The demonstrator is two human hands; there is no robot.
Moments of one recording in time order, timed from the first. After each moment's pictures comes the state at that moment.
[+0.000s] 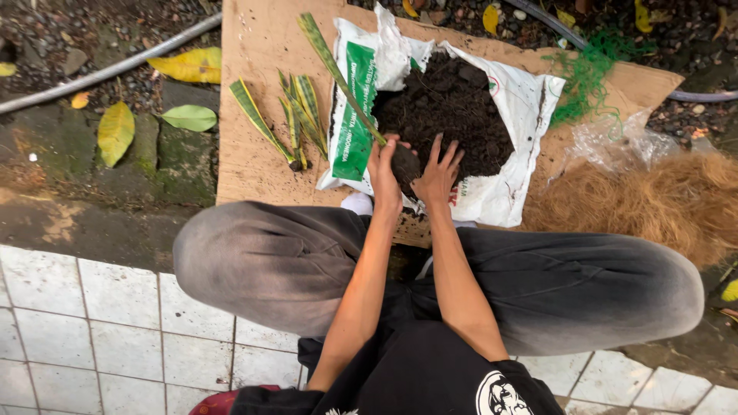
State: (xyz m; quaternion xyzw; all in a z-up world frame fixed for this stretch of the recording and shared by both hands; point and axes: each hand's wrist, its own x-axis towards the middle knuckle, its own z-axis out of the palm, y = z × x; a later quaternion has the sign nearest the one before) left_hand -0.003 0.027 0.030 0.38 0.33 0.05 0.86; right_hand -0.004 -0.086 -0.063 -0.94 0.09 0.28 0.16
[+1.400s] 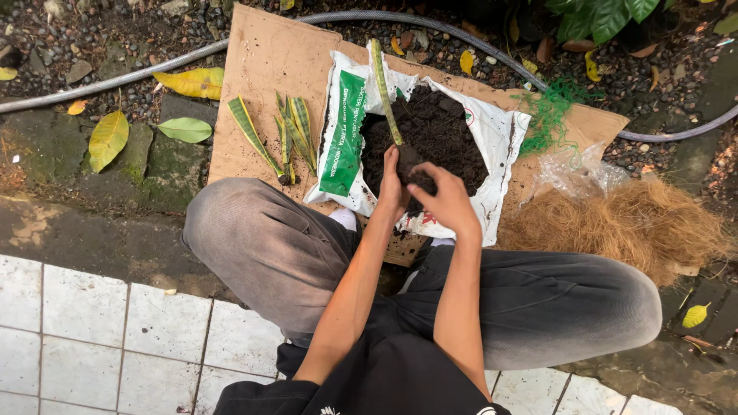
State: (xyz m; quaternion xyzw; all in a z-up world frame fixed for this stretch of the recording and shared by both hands) left_hand 0.003 -0.016 -0.044 0.28 0.28 -0.05 0.92; right_hand 0.022 -0.121 0.136 -0.88 -0.11 0.19 0.42
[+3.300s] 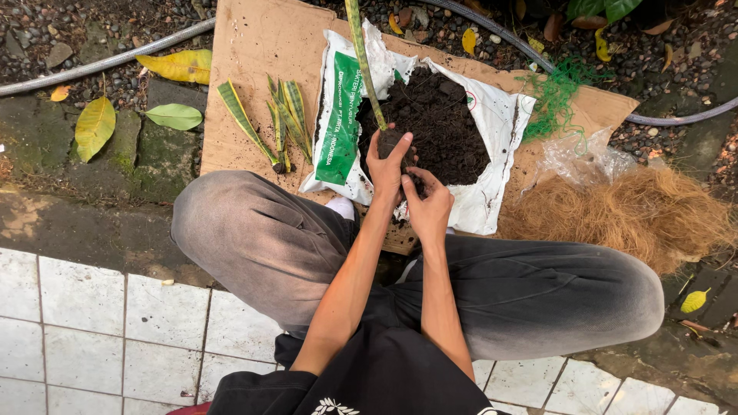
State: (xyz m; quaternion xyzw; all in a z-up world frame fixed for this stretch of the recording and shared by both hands) left_hand 0.016 -0.006 0.030 0.39 0.34 0.06 0.85; right_hand -0.028 -0.085 0.105 -0.82 0.20 0.13 0.52
